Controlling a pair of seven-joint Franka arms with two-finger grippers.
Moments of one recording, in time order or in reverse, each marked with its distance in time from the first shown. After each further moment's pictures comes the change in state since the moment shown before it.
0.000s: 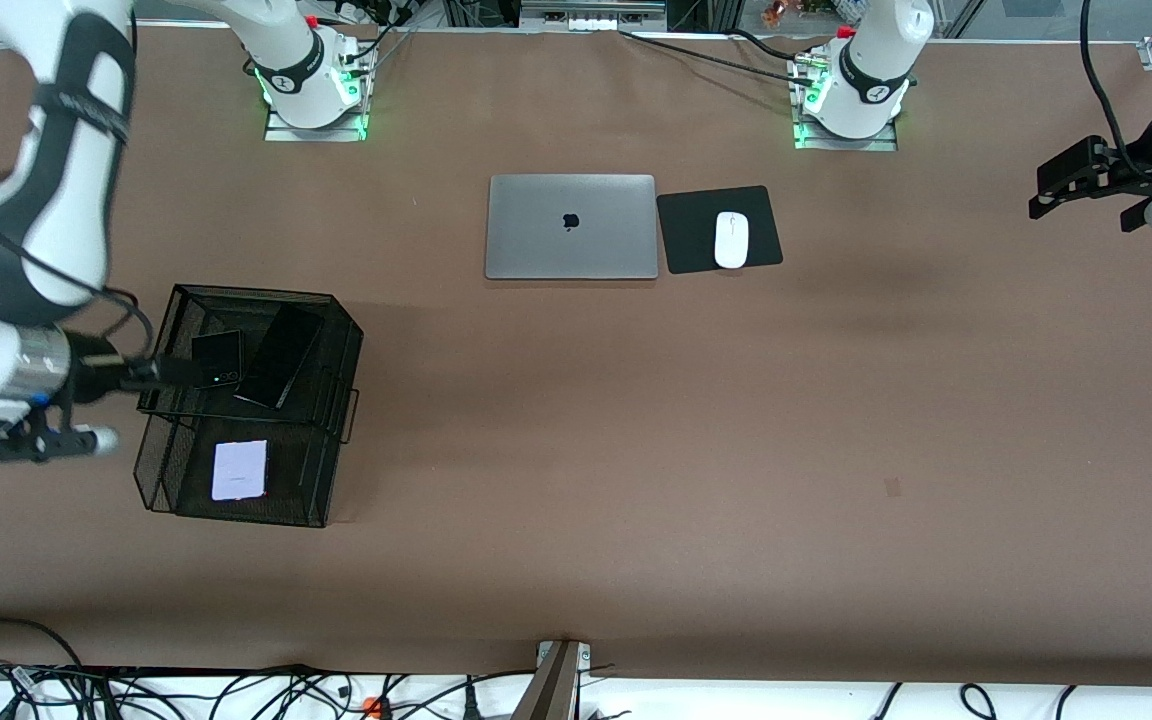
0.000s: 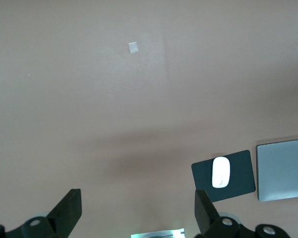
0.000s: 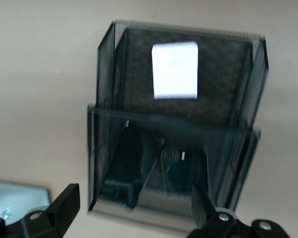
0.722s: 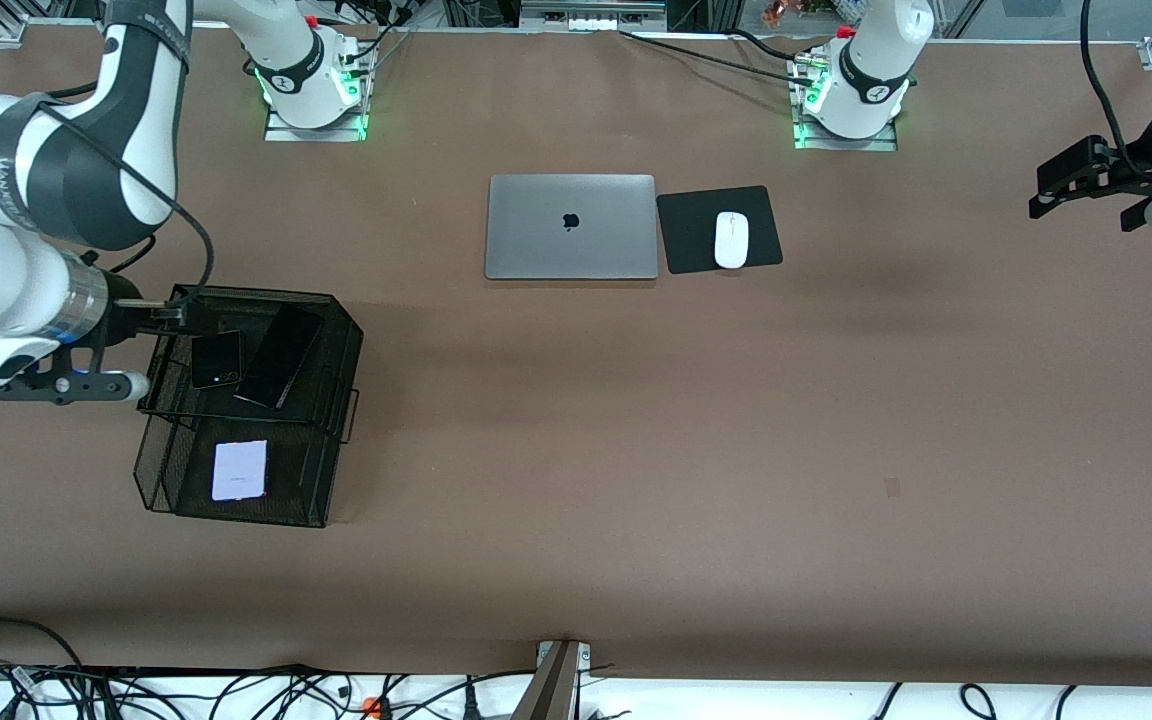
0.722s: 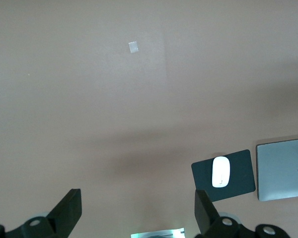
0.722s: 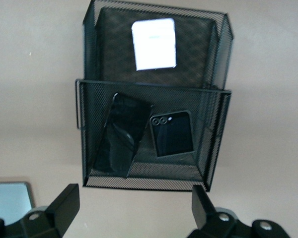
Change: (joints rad) left arm 0.000 0.000 0.000 0.000 0.000 -0.002 0.000; right arm 0.276 -0.039 -0.219 -0.092 -0.126 0.023 0.094
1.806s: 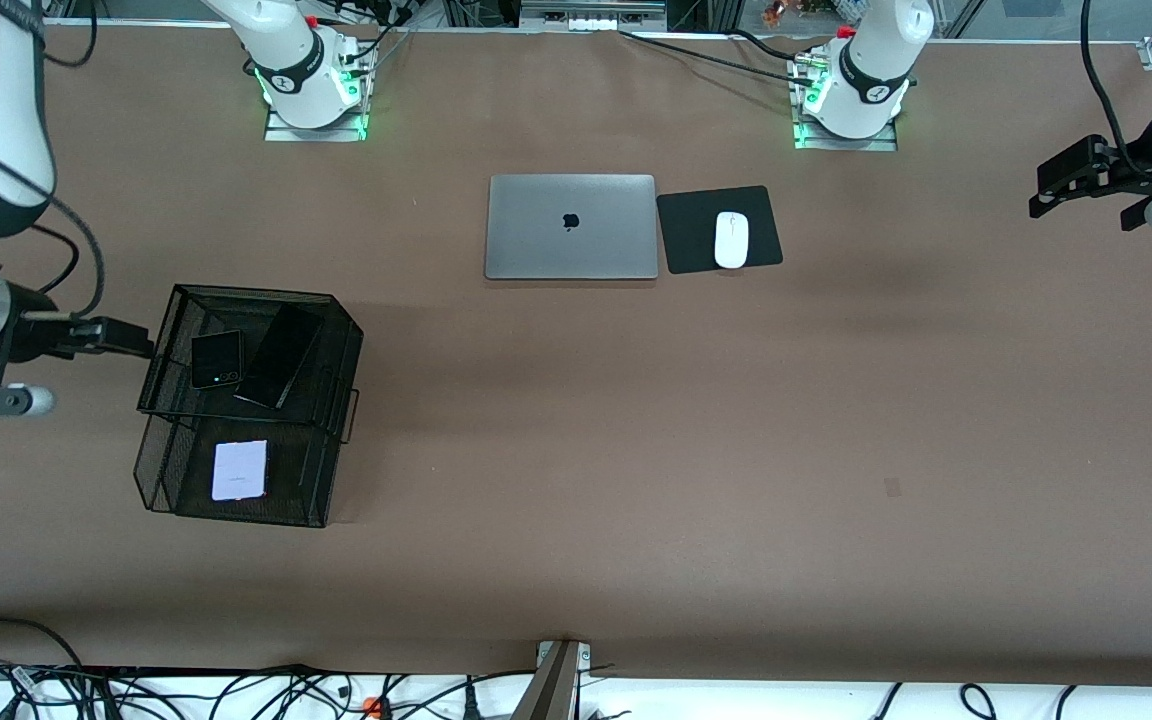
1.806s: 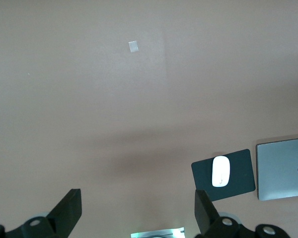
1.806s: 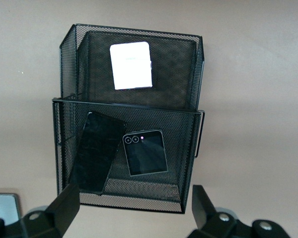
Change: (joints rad) left arm 0.000 0.000 0.000 0.000 0.000 -0.002 0.000; right arm -0.848 -0.277 1.032 -0.137 -0.390 0.205 0.135
